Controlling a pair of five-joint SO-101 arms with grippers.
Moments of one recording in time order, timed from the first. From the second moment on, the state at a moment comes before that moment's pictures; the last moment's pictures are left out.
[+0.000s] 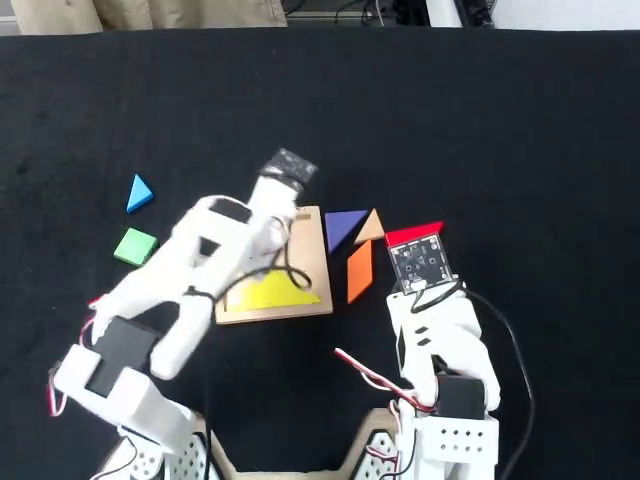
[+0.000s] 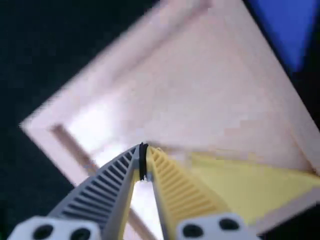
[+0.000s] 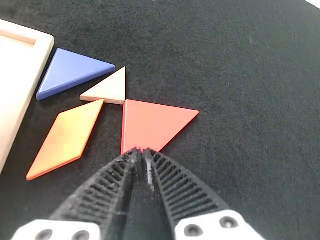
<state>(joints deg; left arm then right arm) 15.6 5.6 30.5 48.2 -10.9 4.1 -103.4 96.8 52.2 25.6</state>
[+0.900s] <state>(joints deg) 10.5 15.4 11.8 54.5 -10.9 6.9 -101.7 83.0 58.9 21.0</state>
